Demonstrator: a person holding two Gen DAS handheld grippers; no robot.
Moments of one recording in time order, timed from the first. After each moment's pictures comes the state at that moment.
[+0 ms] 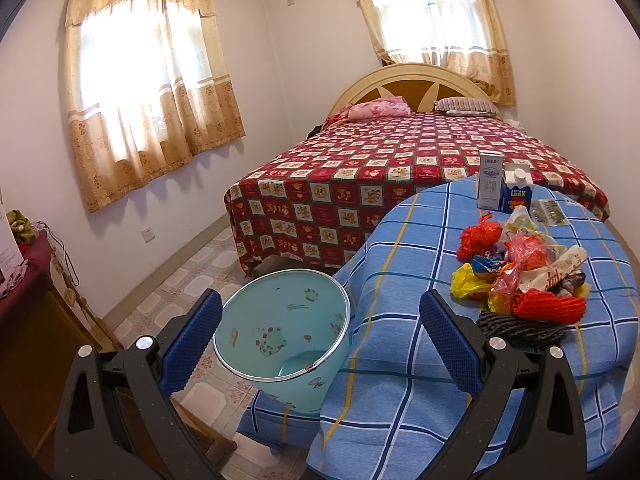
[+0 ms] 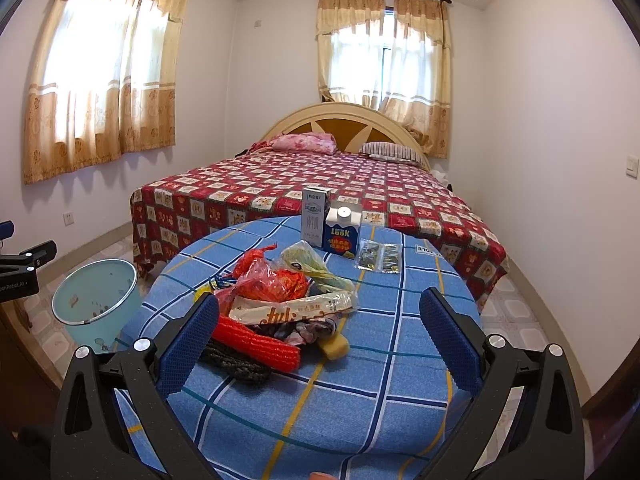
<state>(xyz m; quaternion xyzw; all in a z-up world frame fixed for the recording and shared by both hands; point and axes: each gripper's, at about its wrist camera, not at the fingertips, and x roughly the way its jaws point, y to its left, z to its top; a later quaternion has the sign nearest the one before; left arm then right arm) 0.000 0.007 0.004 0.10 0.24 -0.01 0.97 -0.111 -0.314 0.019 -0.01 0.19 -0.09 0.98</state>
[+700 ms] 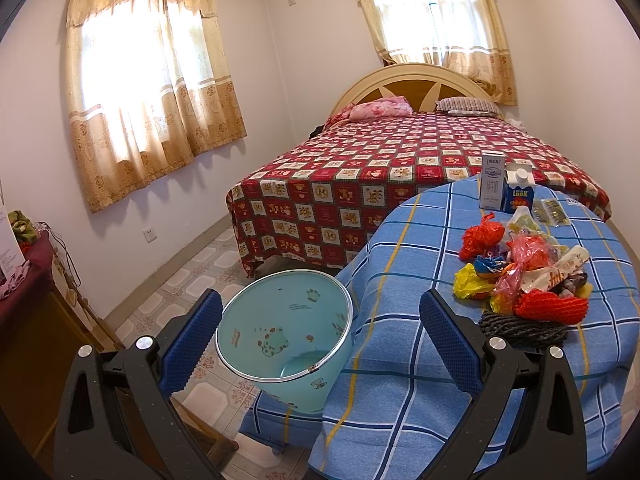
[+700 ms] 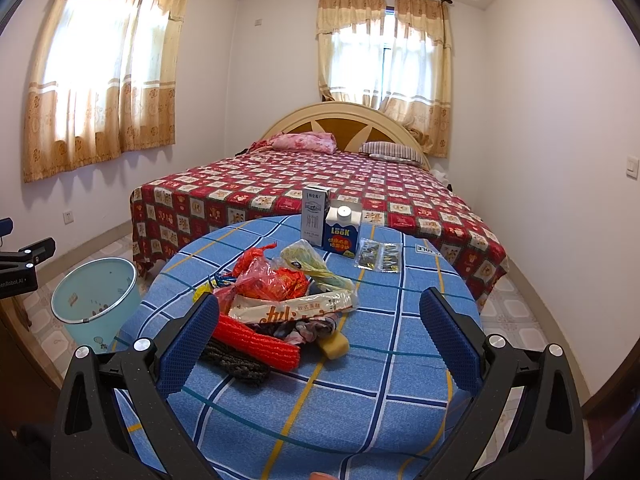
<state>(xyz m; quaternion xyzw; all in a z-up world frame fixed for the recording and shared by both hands) 0.000 0.007 0.004 0.11 0.24 -0.01 0.96 -0.111 -0.314 0.019 -0.01 0.20 -0.09 0.98</state>
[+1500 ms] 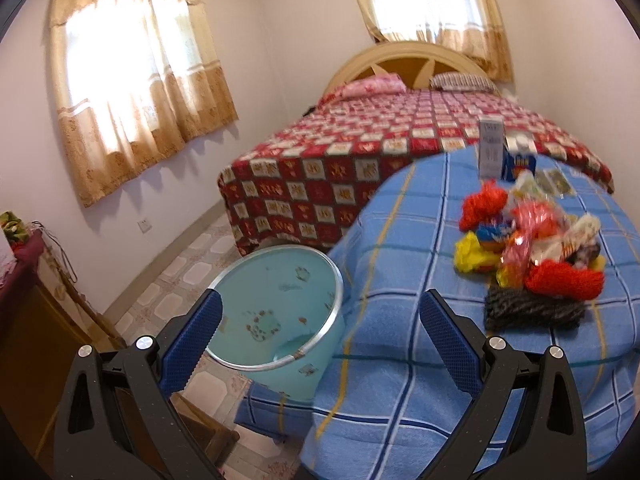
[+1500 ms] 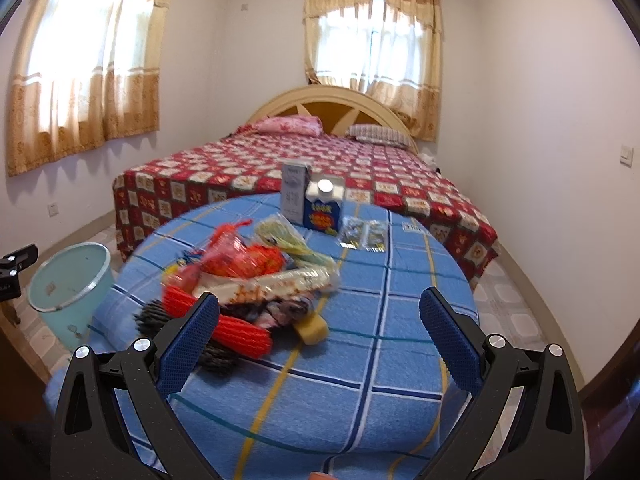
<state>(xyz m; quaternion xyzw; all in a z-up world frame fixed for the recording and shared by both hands) 0.021 -0.008 -0.035 0.13 0.28 -0.01 0.95 -0.090 -0.339 -0.020 -0.01 0.23 -0.12 0.97</state>
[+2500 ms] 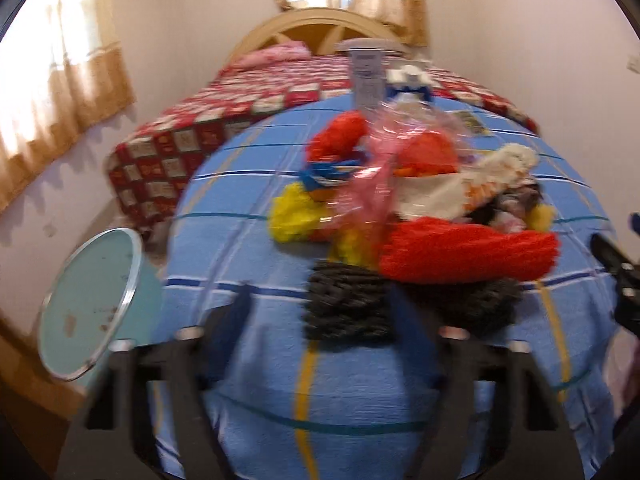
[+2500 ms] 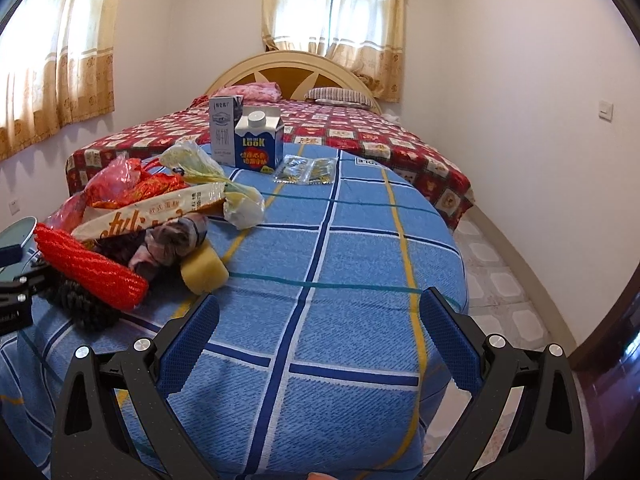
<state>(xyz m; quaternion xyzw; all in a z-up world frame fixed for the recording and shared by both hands) 0.054 -0.138 -0.123 0.13 0.34 -0.19 0.91 -0.068 -0.406 -0.100 0.02 0.27 -0.18 0.95</state>
